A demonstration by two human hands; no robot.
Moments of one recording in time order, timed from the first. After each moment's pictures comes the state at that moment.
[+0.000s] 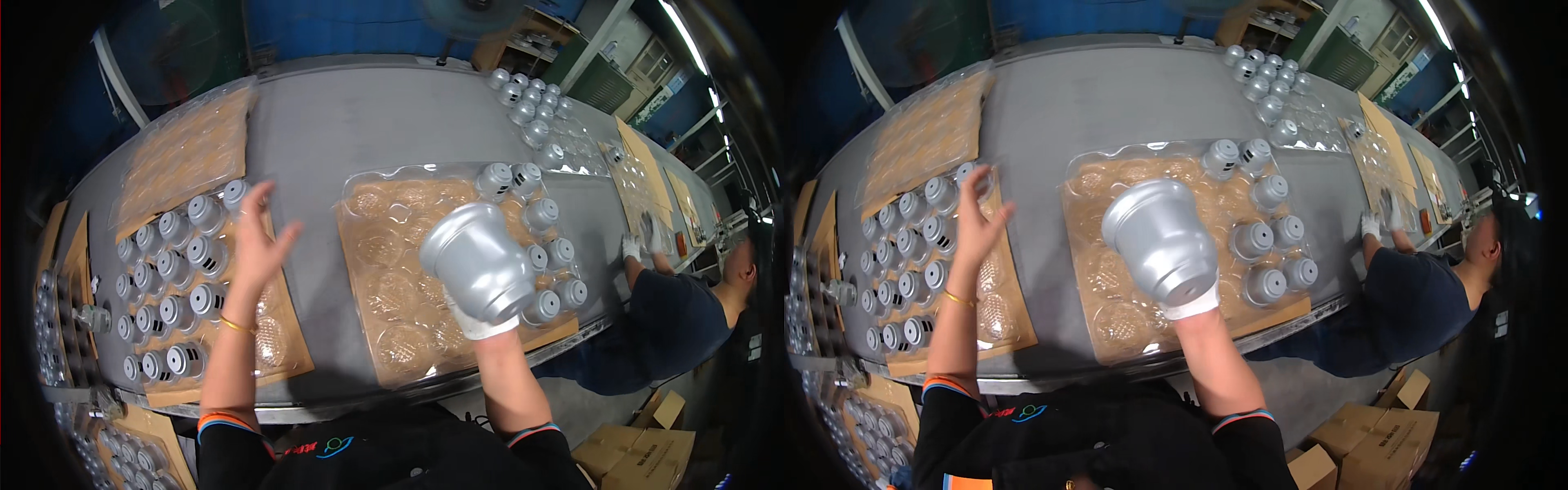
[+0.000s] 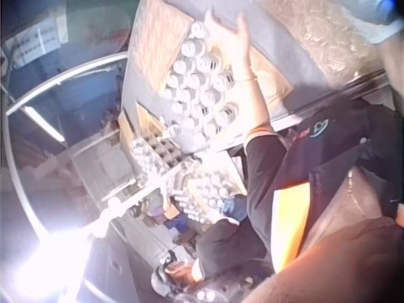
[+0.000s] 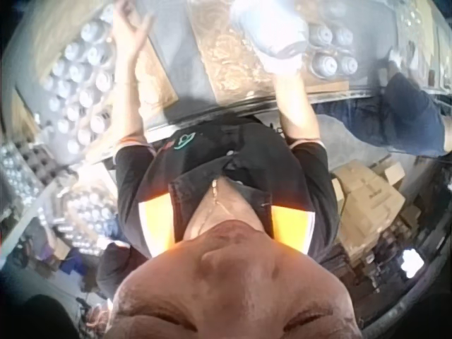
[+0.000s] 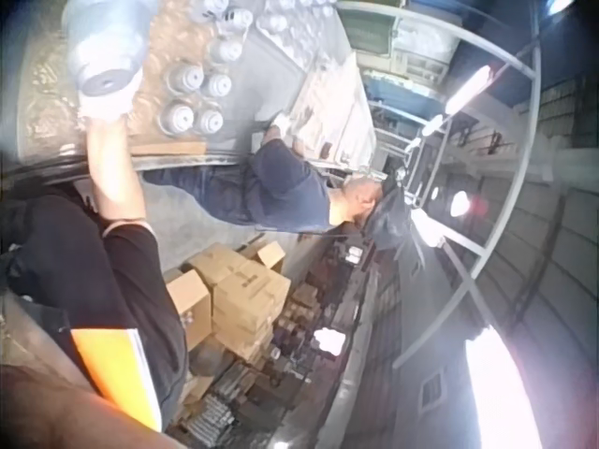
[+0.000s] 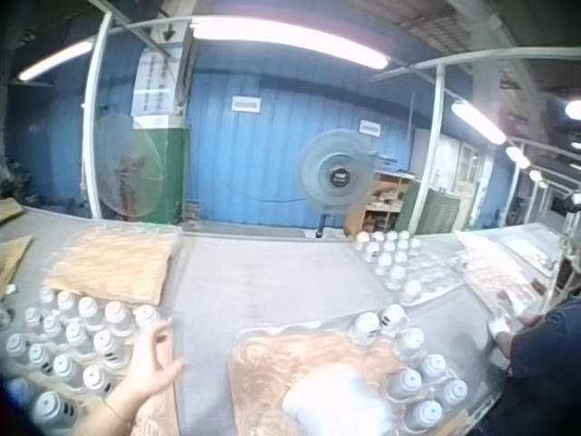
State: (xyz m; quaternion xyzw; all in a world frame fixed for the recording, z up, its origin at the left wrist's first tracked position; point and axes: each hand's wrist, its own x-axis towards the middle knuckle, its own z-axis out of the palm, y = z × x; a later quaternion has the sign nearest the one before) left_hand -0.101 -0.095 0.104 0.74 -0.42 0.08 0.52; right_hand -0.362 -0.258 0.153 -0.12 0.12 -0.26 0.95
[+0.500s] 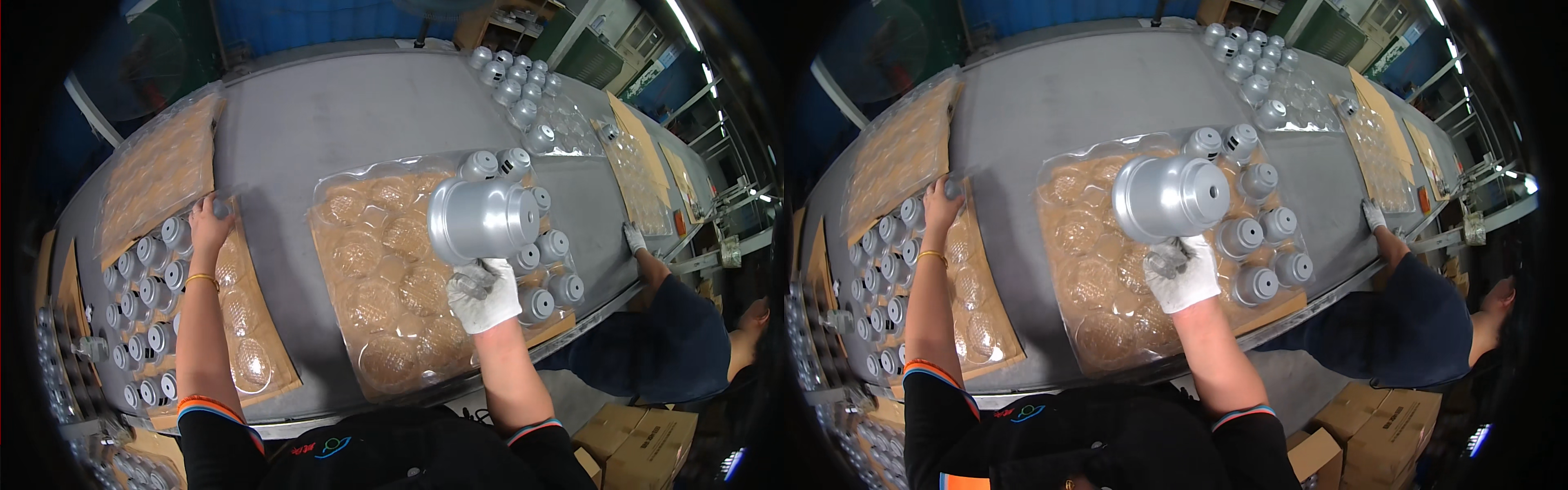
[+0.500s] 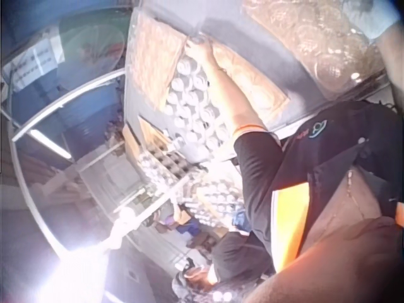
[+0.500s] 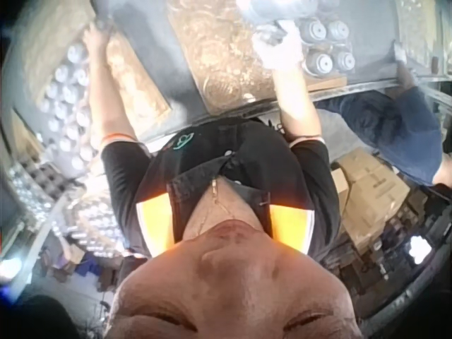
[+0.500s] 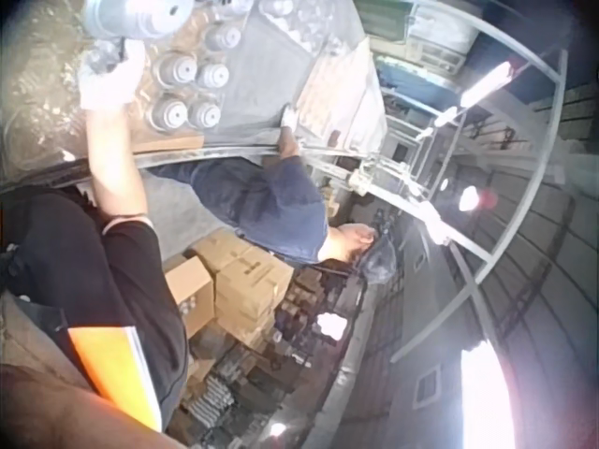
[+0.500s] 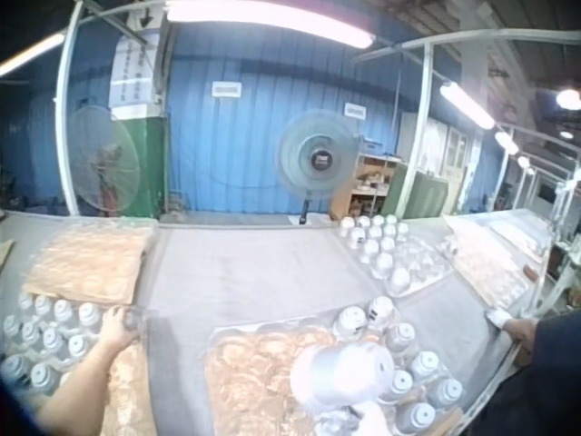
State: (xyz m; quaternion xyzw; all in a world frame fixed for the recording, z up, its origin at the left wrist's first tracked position) left_hand 0.042 -0.114 0.022 0.95 -0.24 0.06 0.17; right_hand -0.360 -0.308 0.142 -0.04 0.20 -0.30 0.93
